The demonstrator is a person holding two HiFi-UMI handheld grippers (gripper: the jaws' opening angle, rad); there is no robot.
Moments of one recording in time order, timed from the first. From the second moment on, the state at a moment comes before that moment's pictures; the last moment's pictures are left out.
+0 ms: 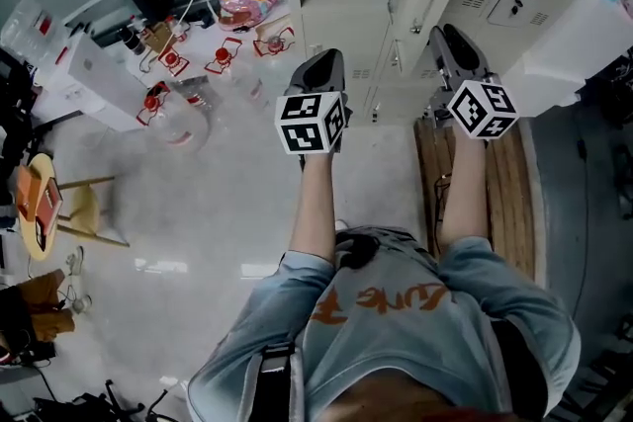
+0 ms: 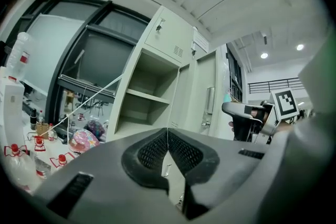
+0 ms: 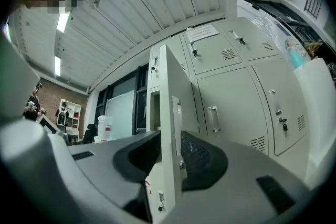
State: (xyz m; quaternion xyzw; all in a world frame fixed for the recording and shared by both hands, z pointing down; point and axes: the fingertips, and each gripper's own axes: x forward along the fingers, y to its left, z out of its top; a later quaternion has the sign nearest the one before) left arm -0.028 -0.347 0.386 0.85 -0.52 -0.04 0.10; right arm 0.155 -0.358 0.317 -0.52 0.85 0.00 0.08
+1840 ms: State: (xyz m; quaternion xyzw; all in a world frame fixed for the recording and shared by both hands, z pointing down) left arm -0.147 -0.444 0.418 0.81 -0.57 -0.01 0.11; right arm -0.028 -0.456 0.303 -0.39 0.92 0.03 0.10
